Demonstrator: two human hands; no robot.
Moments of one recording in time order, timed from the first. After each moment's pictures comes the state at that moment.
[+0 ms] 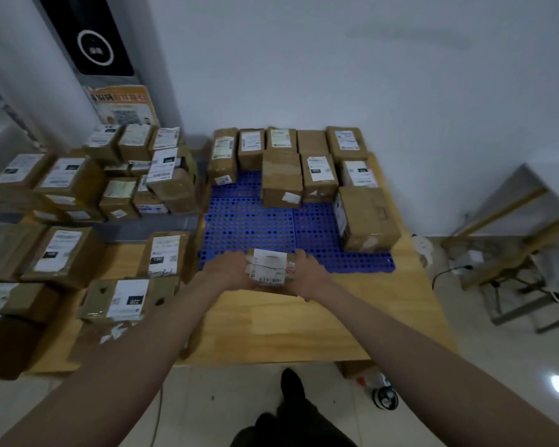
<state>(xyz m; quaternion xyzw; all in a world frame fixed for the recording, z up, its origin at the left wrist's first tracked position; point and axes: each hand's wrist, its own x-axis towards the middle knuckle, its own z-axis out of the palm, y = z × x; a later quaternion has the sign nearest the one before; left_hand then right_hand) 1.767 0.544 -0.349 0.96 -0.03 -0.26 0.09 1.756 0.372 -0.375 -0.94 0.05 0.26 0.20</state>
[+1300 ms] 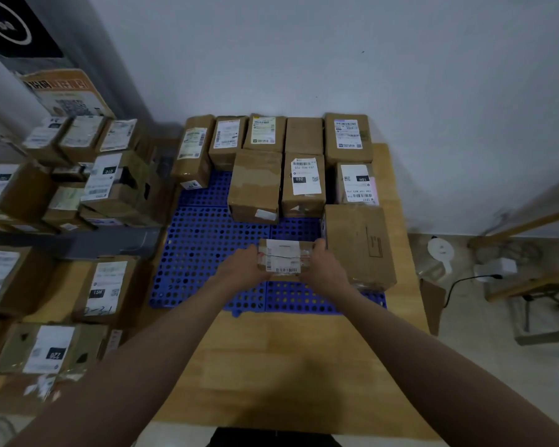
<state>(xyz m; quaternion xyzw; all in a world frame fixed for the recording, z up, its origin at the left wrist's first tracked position) 1.933 0.409 -0.412 0.94 0.05 -0.28 0.19 1.930 0.229 -0.424 -0.93 0.07 0.24 0.28</state>
